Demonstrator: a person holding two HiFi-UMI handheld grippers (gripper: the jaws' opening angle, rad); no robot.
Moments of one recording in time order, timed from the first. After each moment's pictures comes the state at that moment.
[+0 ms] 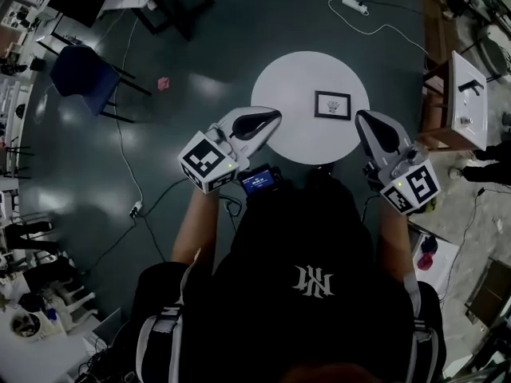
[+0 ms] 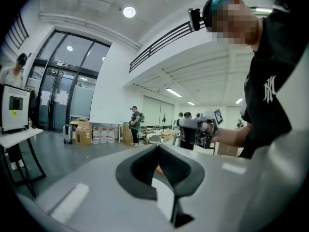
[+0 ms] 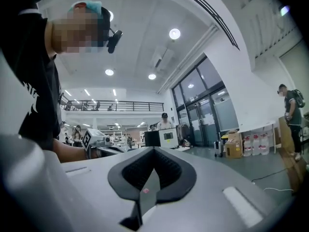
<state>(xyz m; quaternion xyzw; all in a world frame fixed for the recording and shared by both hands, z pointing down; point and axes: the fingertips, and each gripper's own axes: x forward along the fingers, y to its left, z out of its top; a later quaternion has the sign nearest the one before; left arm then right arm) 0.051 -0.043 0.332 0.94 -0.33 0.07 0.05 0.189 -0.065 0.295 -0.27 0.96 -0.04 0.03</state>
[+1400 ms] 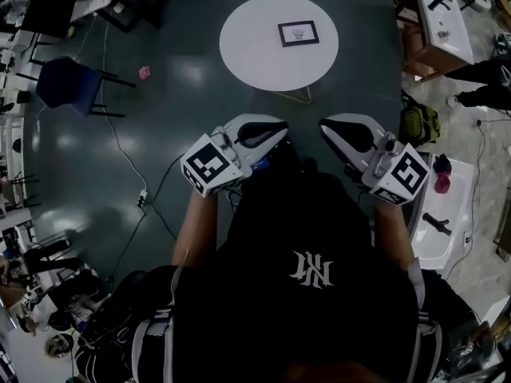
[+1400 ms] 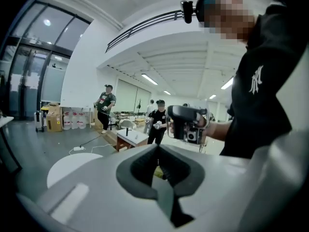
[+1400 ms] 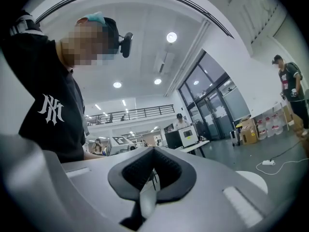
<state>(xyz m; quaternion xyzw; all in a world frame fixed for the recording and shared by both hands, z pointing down) 0.185 0.221 0.361 0.97 -0.18 0.13 0.09 0.239 0.220 0.301 -0.19 0.97 -0.10 0.07</state>
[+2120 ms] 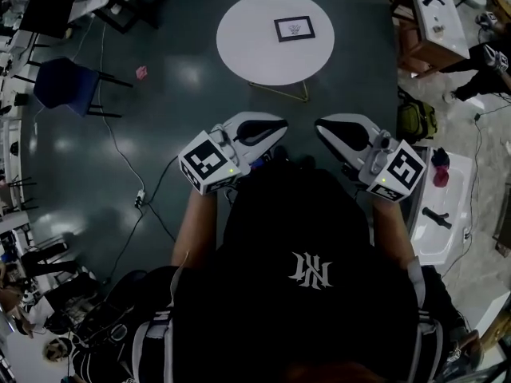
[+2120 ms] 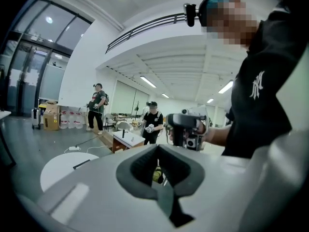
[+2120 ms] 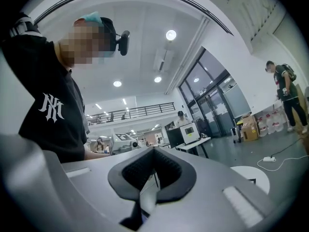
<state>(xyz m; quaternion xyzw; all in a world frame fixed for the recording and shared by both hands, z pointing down) 0.188 0.249 0.364 0.97 -0.17 0.12 0.09 0.236 0.253 0.318 -0.19 0.97 -0.11 0.06</state>
